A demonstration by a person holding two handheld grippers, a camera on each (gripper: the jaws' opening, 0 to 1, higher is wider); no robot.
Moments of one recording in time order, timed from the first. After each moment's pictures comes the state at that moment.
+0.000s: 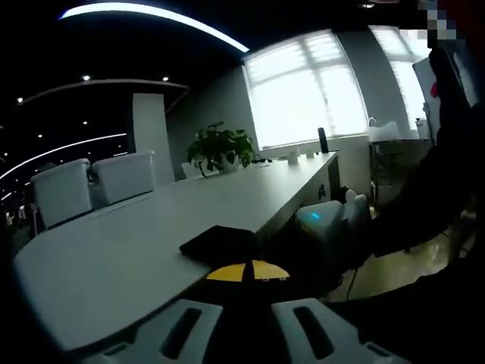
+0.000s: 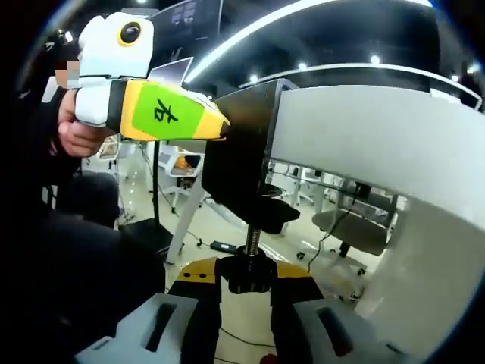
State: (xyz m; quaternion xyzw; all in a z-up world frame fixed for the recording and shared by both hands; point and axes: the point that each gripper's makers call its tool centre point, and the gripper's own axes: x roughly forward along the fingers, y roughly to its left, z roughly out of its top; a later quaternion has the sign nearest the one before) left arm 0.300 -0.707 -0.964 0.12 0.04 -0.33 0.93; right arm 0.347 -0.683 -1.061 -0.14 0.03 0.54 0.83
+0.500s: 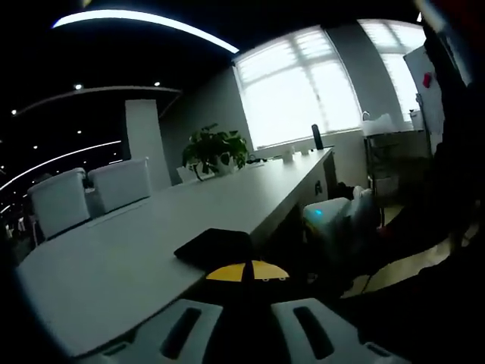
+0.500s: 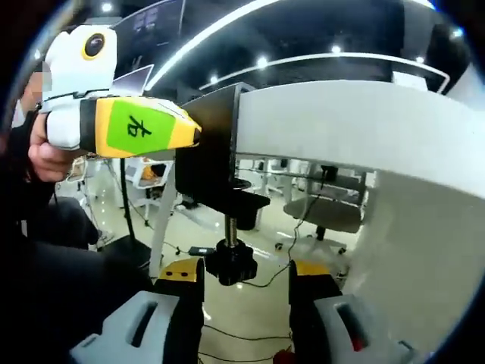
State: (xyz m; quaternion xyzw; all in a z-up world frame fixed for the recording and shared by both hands) left arm 0.297 -0.708 -0.968 0.12 0.03 -0.35 0.93; right arm 0.343 -0.700 -1.059 -0.09 0.06 0.38 0.92
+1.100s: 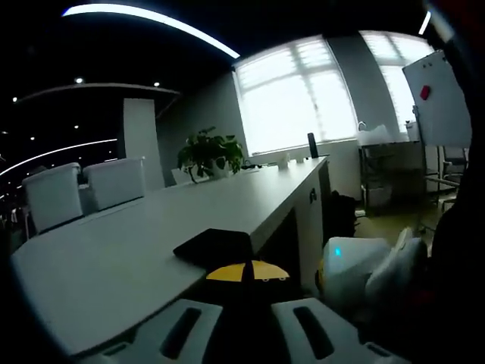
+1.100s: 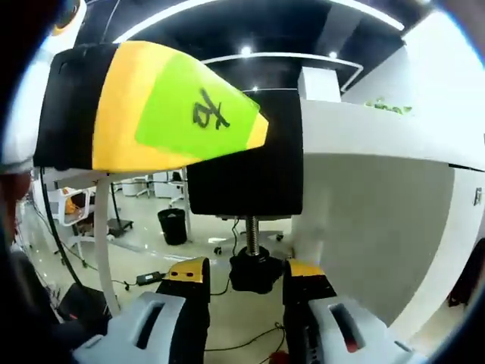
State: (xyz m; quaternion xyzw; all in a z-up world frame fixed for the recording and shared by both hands) left arm 0.299 -0.711 -0.966 0.10 0.03 -0.37 0.92; right arm 0.353 -0.697 -1.061 0.00 0.08 0.16 0.98
